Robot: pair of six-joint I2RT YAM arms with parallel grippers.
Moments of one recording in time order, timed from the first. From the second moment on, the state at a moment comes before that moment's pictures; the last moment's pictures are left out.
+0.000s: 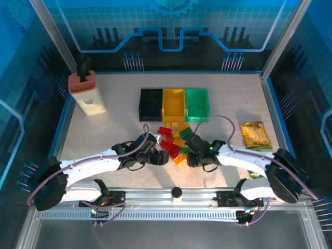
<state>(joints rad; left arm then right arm) -0.86 1.22 0.62 -0.28 0.10 -0.71 0.86 1.29 0.67 -0.61 0.08 0.71</state>
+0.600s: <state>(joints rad) -0.88 1.22 0.62 -0.31 0.07 -0.68 0.44 1.49 1.23 -0.72 0.07 0.39</state>
